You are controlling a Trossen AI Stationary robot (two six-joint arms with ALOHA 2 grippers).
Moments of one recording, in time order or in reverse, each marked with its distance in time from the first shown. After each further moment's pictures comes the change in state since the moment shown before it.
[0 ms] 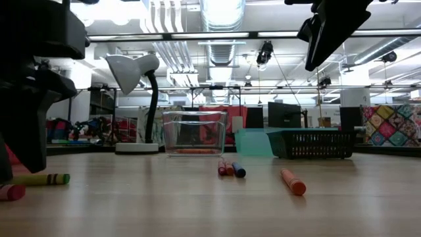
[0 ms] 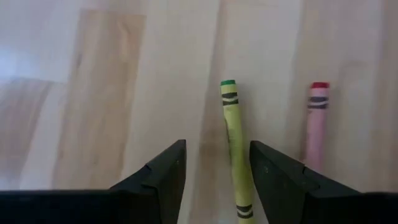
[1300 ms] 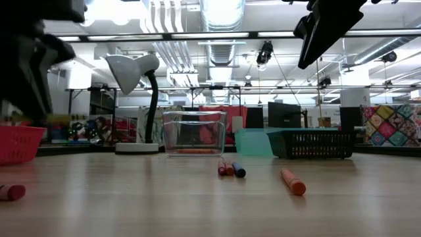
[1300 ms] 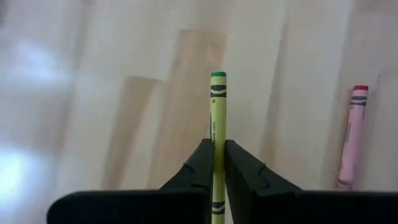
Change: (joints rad) left arm -0.002 -0.143 0.020 -0.244 -0.111 -0.036; right arm 0.000 0.001 0.000 0.034 0.040 -0.029
